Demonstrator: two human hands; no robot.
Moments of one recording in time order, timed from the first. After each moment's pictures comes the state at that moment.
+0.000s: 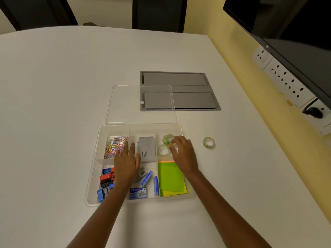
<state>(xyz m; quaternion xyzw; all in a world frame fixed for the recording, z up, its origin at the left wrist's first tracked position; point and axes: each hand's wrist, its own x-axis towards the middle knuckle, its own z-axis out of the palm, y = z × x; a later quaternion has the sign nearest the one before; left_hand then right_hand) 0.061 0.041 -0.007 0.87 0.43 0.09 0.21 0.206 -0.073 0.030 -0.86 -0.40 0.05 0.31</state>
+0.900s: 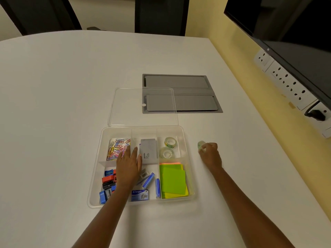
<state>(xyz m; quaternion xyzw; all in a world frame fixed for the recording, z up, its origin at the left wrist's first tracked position) 0.059 0.041 -0.006 0.87 0.43 0.09 0.22 0.278 -0.114 0.011 -0.94 -0.19 0.15 0.22</state>
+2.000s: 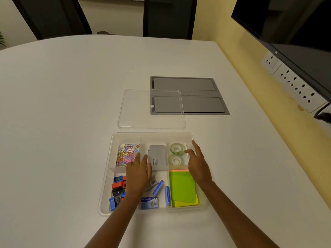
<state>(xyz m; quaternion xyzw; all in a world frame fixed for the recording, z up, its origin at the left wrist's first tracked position) 0.043 0.021 -0.003 0.87 0.42 0.06 0.24 0.209 -0.095 0.002 -0.89 -0.39 0.07 0.22</state>
